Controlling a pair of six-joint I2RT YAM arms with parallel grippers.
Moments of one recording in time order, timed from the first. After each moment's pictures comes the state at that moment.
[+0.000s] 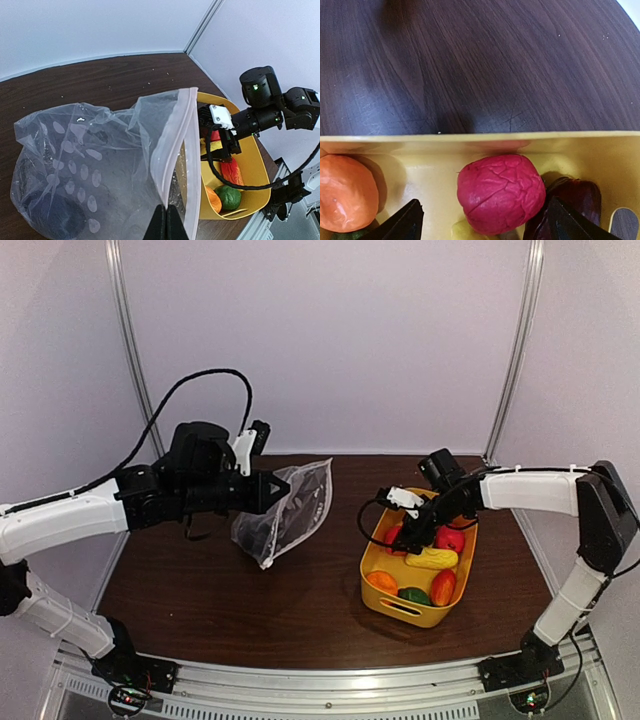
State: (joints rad) left arm -0.90 1.31 1.10 -0.23 -0.03 -0.47; right arm 0.51 1.65 1.08 -0.45 -0.25 -0.50
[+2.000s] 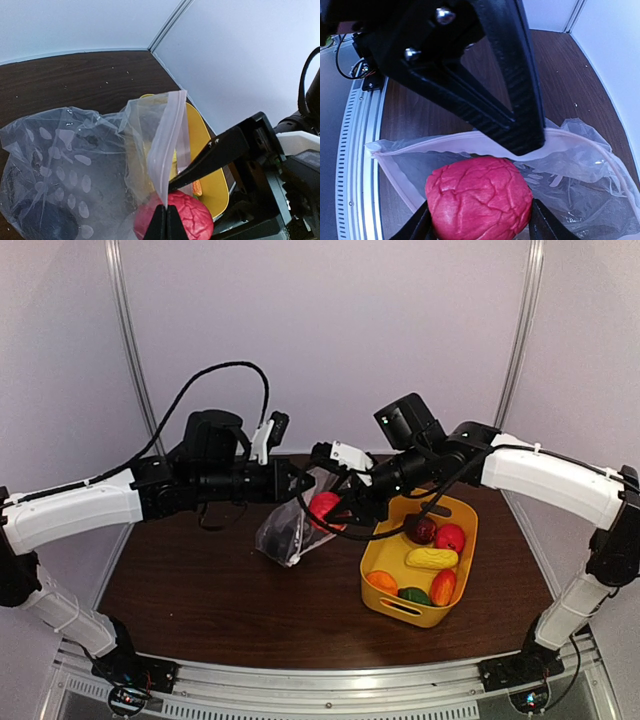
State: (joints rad) left arm -0.92 1.40 1.19 -0.17 0.14 -0.58; right arm 0.87 1.60 1.52 -0.62 -0.38 -0.42
